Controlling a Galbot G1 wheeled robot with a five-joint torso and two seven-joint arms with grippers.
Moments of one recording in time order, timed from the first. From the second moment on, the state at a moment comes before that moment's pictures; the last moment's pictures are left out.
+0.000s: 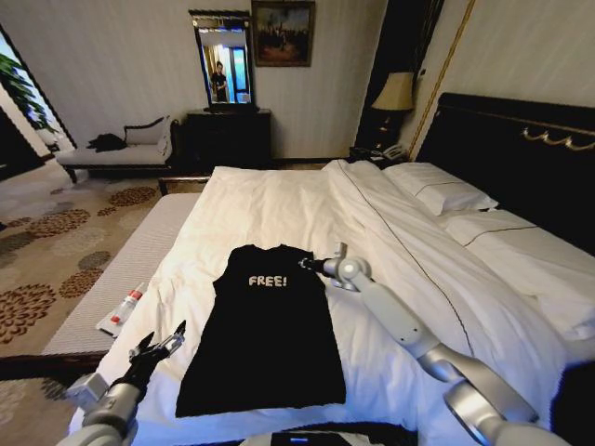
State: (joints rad) left arm 1.98 -1.18 -0.88 -2.32 -0.89 0.21 -0.18; right arm -0.50 1.15 -0.13 1.36 1.36 -0.64 0.25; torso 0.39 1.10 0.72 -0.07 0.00
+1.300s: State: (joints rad) left arm 1.68 -1.11 -0.70 -2.15 -0.95 0.24 -0.25; right arm -0.72 0.97 0.10 1.64 1.38 -0.61 0.34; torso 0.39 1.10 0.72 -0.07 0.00
